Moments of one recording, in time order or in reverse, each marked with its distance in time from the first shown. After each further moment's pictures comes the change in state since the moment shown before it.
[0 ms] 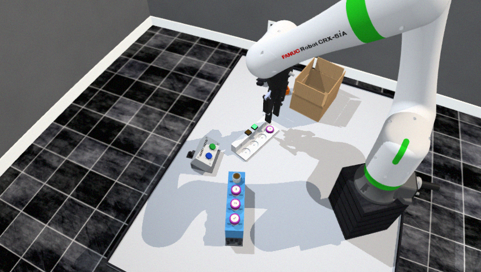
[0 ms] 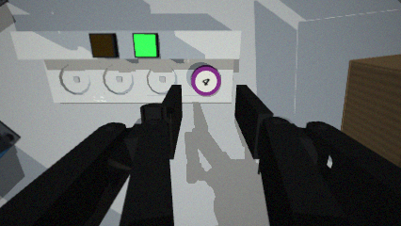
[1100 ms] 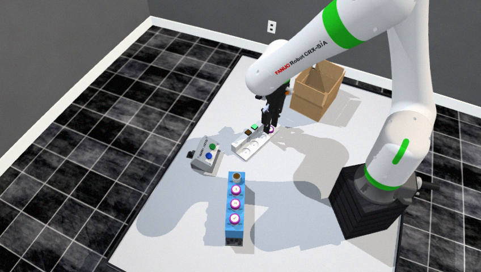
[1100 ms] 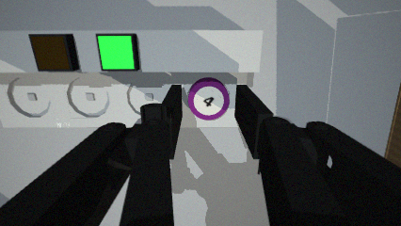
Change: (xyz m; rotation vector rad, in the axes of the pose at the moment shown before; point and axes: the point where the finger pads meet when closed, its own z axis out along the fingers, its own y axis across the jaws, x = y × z) arm 0.001 0.000 0.072 0.000 0.000 0.000
